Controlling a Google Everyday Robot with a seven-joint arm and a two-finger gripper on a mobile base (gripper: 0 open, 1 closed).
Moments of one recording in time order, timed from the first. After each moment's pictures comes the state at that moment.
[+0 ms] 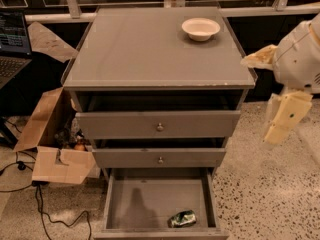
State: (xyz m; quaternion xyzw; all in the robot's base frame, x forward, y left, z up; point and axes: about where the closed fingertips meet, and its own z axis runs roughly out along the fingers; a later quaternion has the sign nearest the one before) arm 0.430 -0.187 0.951 -0.67 0.71 0.04 0.22
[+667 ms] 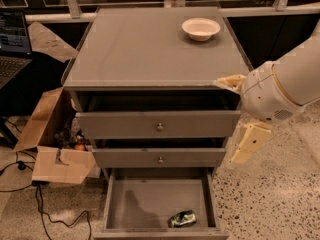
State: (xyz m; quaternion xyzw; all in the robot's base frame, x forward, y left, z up) arm 0.432 -0.142 0.894 -0.68 0.68 0.08 0.27
